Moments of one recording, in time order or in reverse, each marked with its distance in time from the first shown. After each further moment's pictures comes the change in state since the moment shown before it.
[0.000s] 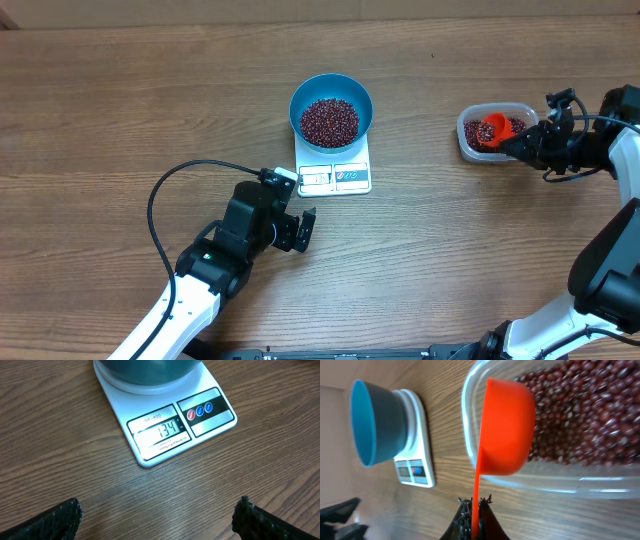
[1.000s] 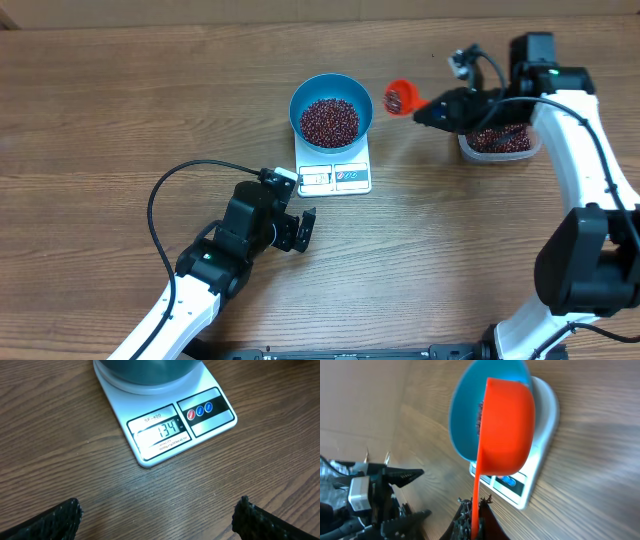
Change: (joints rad) left arm 0.000 0.000 0.000 0.000 0.000 0.000; right arm 0.436 0.001 0.172 0.063 -0.156 0.071
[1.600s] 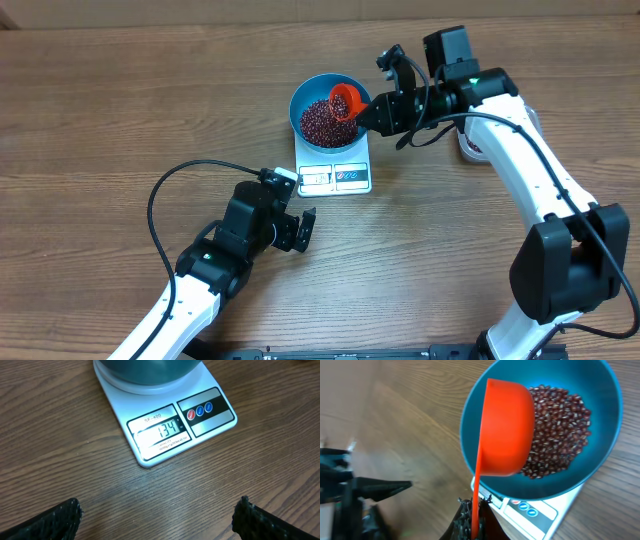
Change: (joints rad) left arm 0.000 0.000 0.000 0.000 0.000 0.000; right arm 0.264 0.000 0.000 0.172 0.237 0.154
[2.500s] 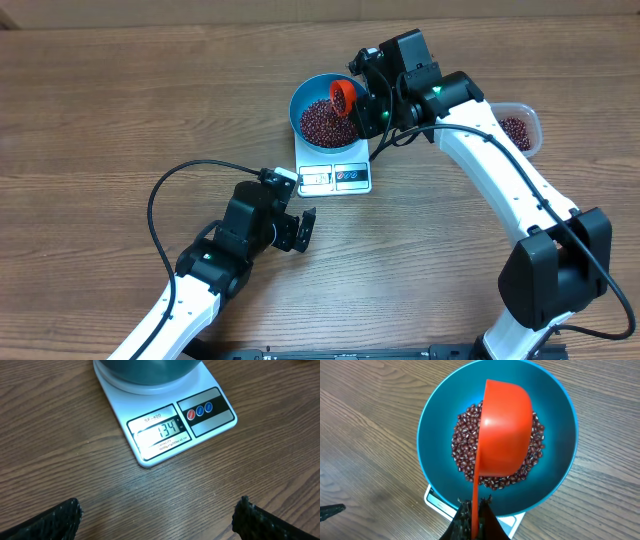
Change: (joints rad) left arm 0.000 0.000 0.000 0.000 0.000 0.000; right arm 0.144 0.000 0.048 0.008 0.404 0.010
